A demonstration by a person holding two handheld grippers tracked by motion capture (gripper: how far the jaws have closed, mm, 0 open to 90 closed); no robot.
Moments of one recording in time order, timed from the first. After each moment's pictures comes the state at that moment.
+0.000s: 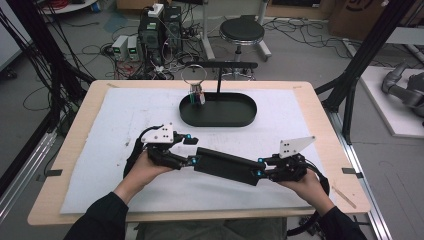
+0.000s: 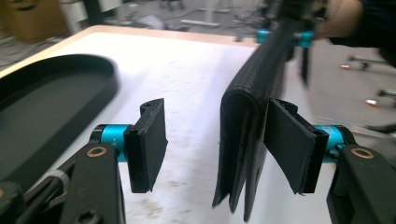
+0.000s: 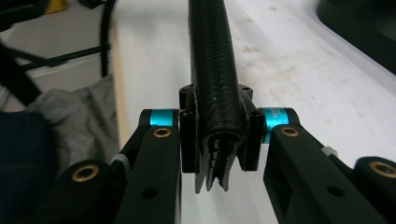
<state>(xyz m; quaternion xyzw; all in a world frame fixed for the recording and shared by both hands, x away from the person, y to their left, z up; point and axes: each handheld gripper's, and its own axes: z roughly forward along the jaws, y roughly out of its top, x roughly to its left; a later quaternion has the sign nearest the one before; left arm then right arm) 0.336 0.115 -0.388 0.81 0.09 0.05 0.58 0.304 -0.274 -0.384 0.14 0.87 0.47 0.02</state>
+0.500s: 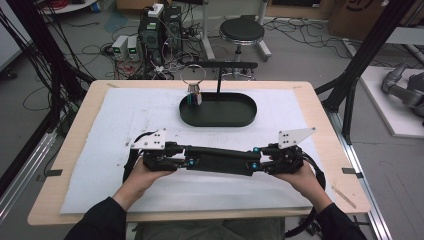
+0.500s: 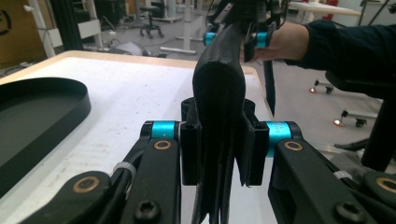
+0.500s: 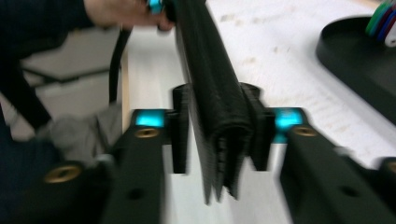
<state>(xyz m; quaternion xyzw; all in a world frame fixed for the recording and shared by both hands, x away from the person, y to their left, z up) 0.322 0.126 -0.392 0.77 0.07 0.03 0.63 0.317 -0.265 -0.368 0.14 0.84 0.53 0.02</state>
